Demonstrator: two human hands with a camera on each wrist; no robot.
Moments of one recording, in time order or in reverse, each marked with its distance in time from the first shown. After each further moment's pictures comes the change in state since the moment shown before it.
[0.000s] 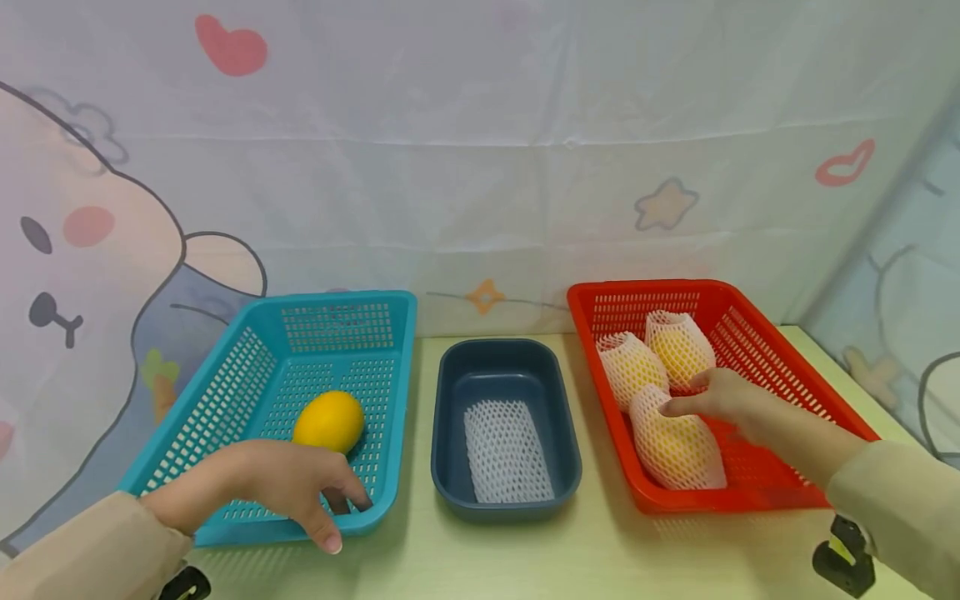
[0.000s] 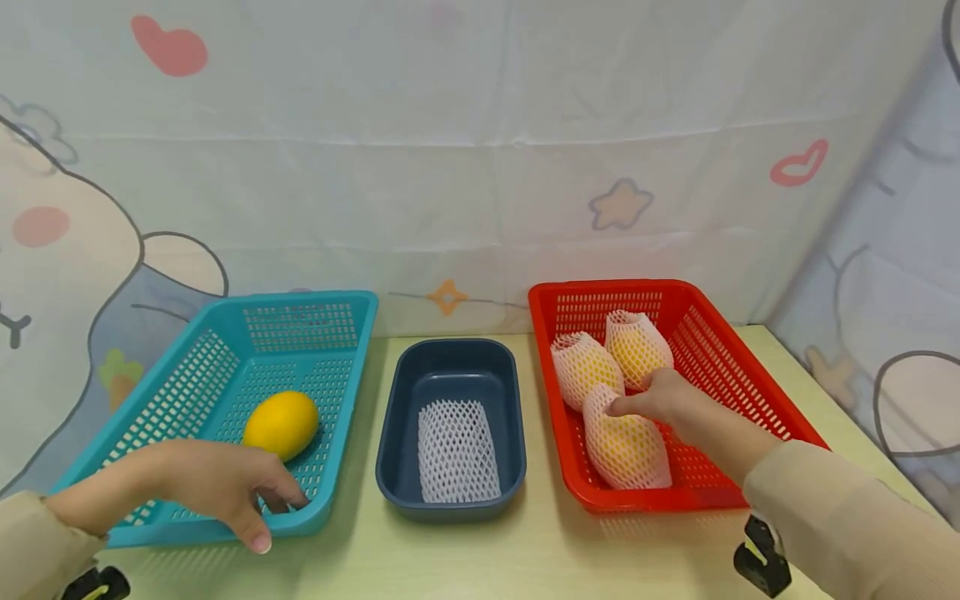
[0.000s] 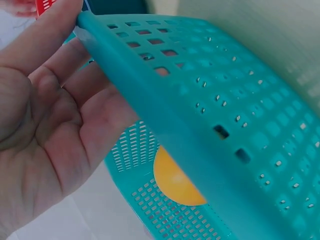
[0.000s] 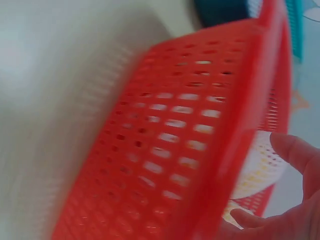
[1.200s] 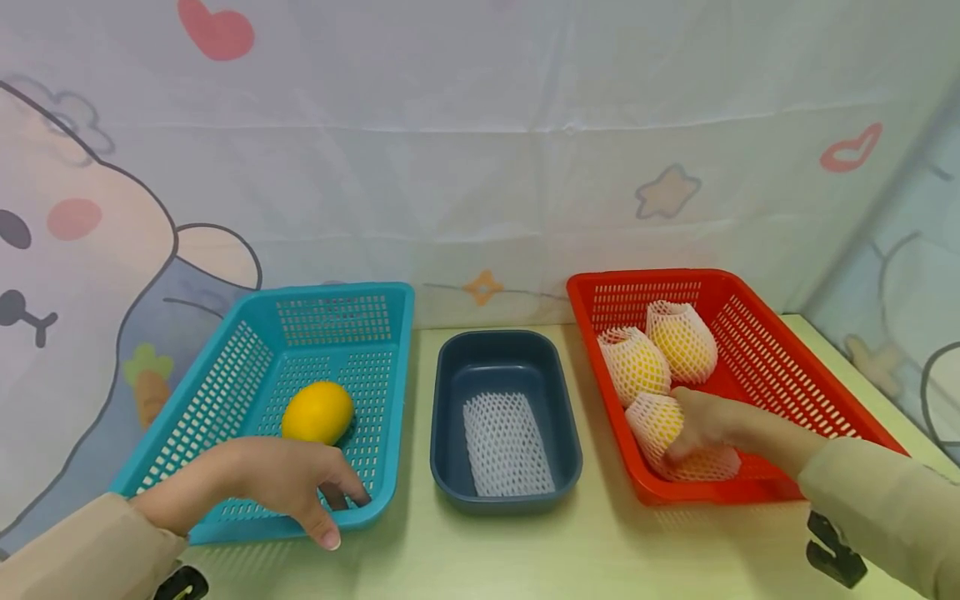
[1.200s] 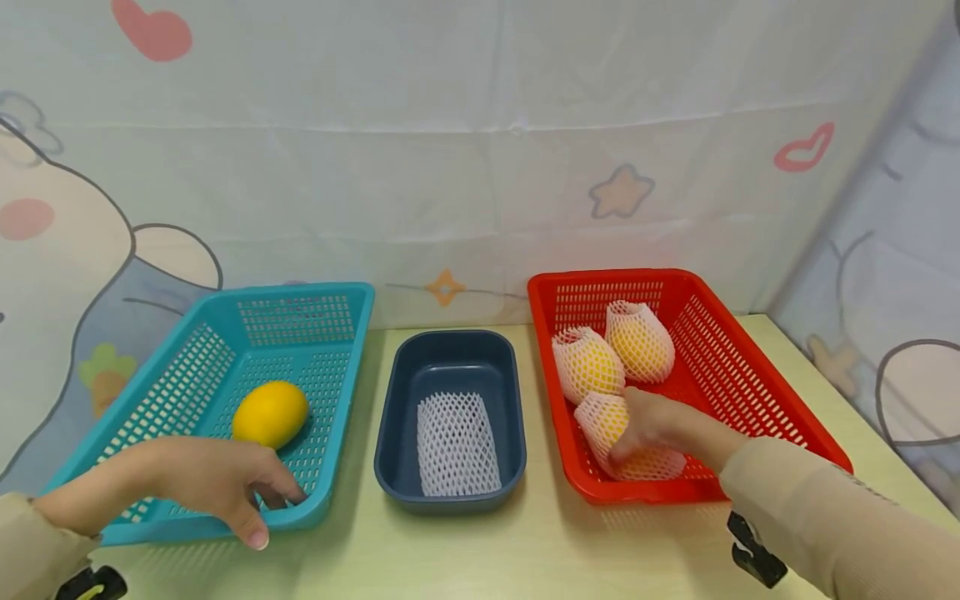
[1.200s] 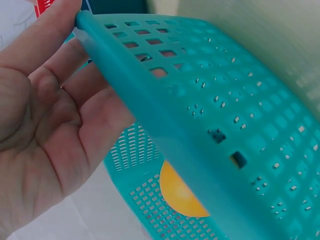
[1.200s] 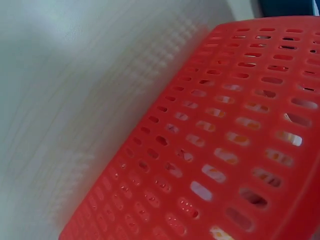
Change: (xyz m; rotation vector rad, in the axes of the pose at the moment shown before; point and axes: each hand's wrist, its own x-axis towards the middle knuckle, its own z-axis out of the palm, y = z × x) left_hand 0.002 -0.003 0.000 -0.031 -0.013 0.022; right_hand 0.021 0.021 0.021 -0.308 -0.141 -0.165
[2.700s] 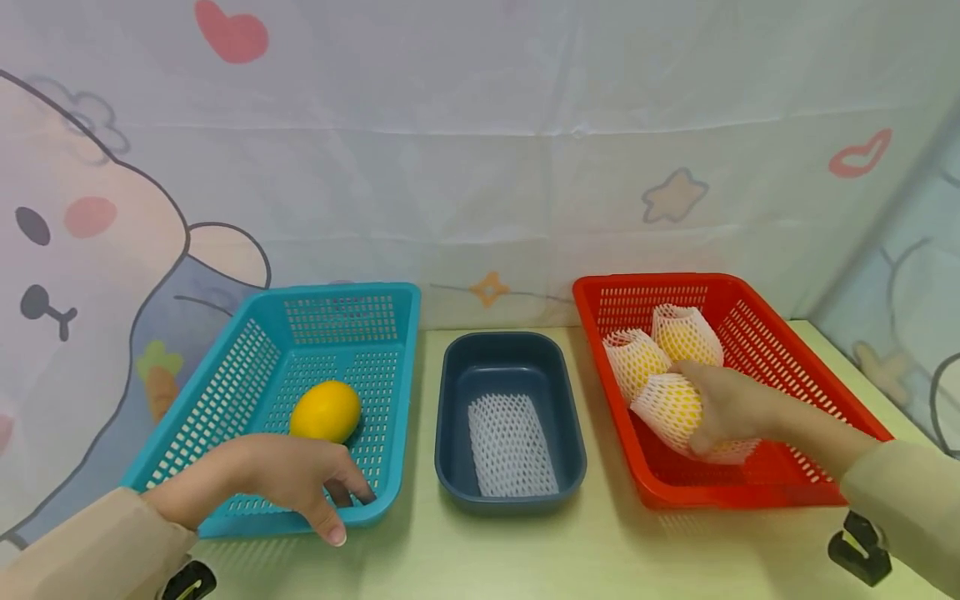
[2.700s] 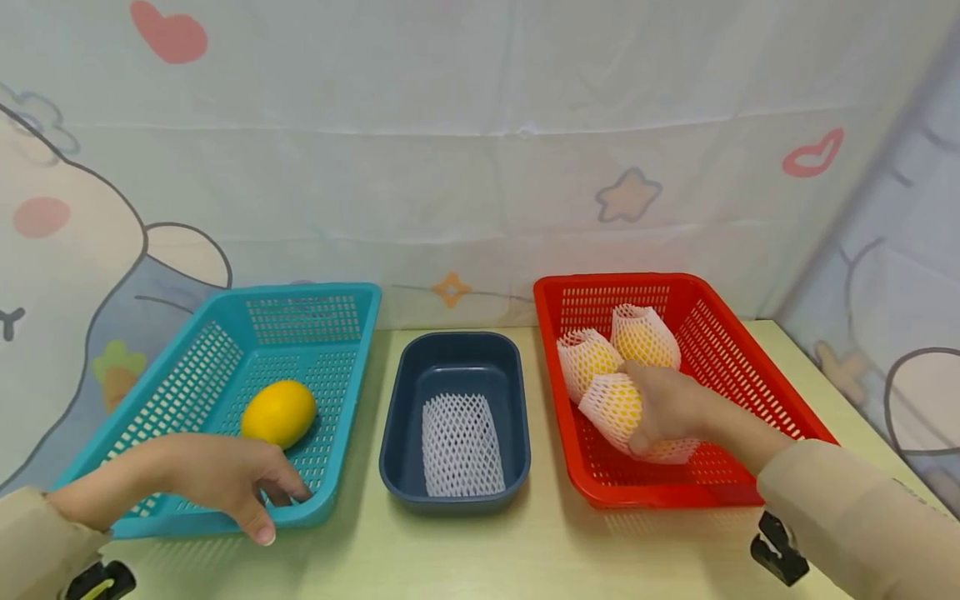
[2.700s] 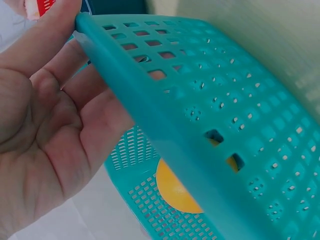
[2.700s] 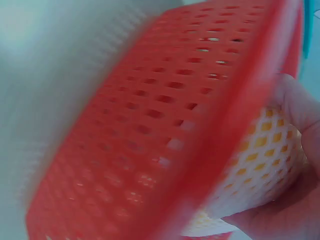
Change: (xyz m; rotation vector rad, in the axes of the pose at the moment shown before) left_hand -0.002 0.002 0.002 0.022 0.042 -0.014; right_hand -0.021 -0.013 -0.021 -0.185 0.151 -0.256
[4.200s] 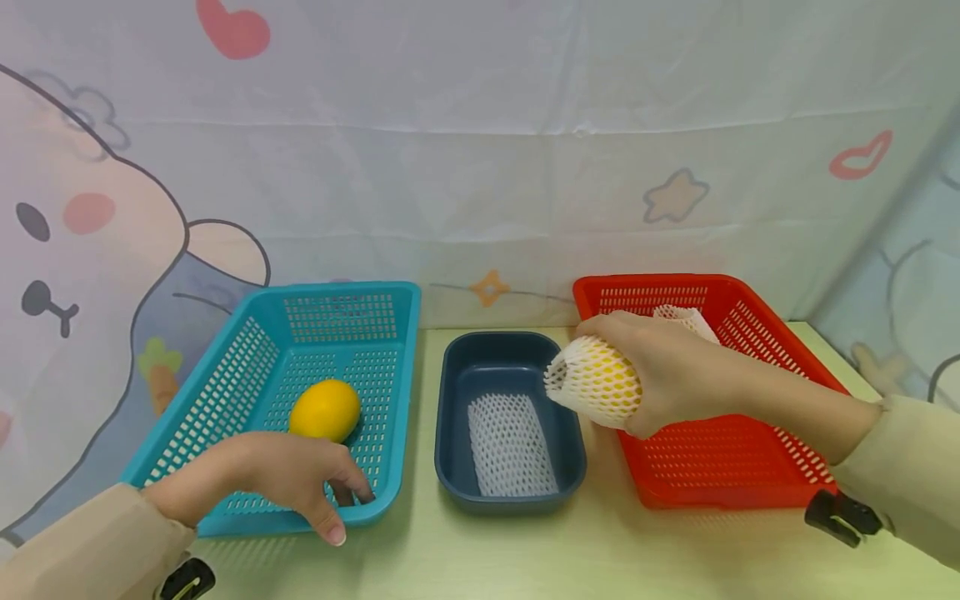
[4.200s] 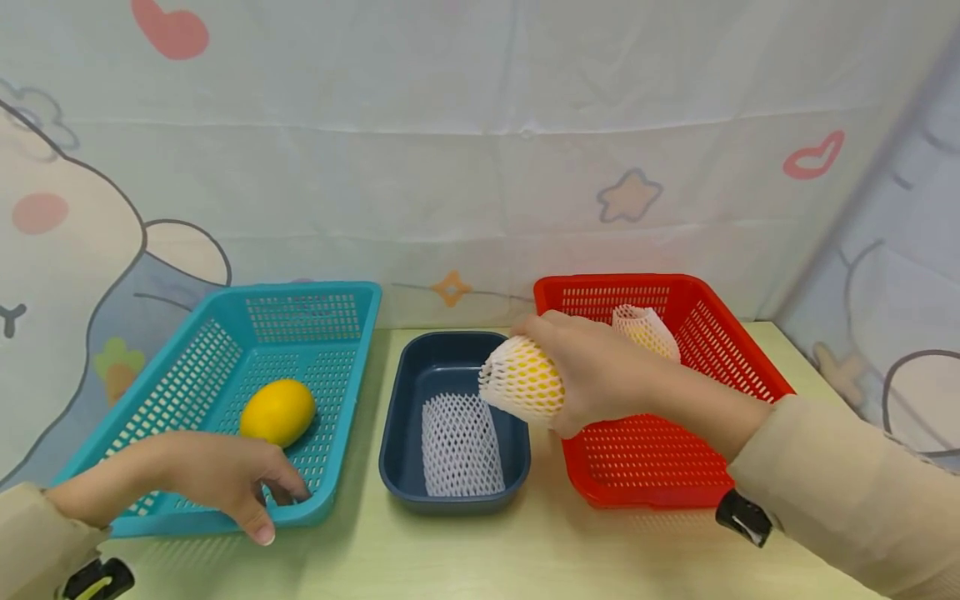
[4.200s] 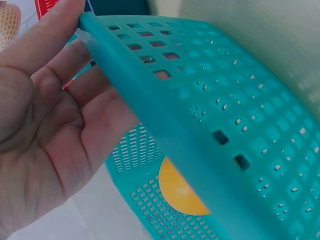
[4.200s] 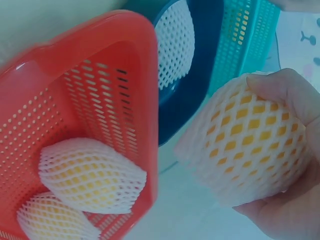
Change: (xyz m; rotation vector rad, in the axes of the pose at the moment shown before) left_hand 0.002 0.002 -0.001 0.063 -0.019 0.021; right_hand -0.006 -0.112 -0.029 -0.210 0.194 -0.444
